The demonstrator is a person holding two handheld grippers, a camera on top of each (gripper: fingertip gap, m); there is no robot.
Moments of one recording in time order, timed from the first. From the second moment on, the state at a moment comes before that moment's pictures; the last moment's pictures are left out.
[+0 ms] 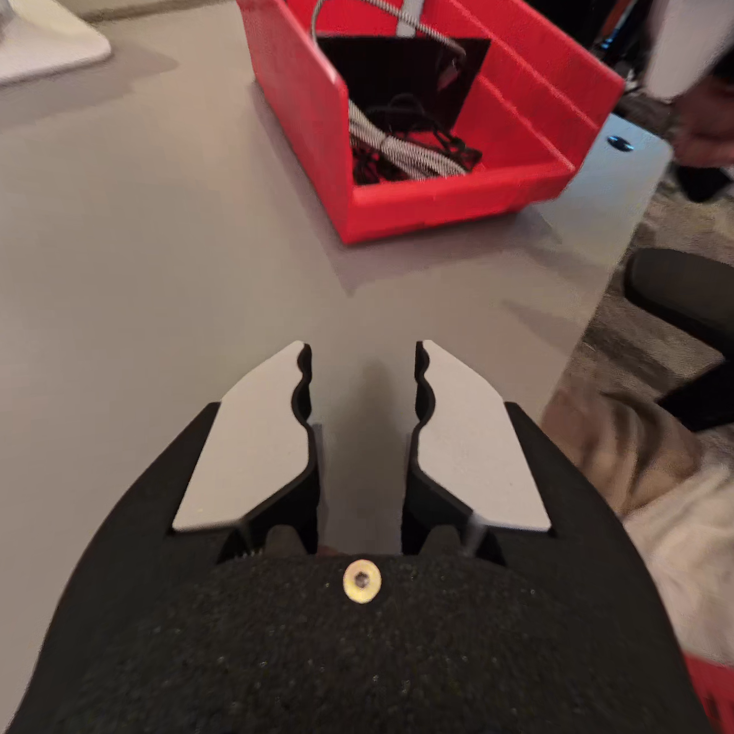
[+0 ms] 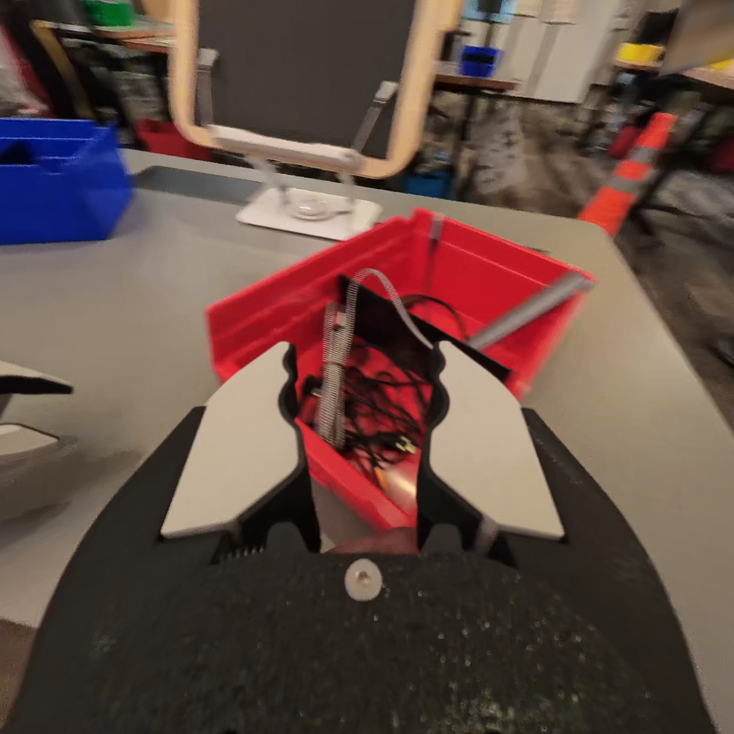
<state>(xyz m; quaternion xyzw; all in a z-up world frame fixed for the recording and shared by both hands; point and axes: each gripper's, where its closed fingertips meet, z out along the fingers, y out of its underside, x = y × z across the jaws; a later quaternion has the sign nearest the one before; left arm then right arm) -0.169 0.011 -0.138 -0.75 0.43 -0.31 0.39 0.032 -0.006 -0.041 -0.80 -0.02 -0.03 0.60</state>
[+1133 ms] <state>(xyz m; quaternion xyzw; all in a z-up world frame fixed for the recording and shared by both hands) -0.356 0.155 -0.132 -0.86 0.21 -0.09 0.45 -0.171 0.118 -0.135 -0.88 -0.05 0.01 0.47</state>
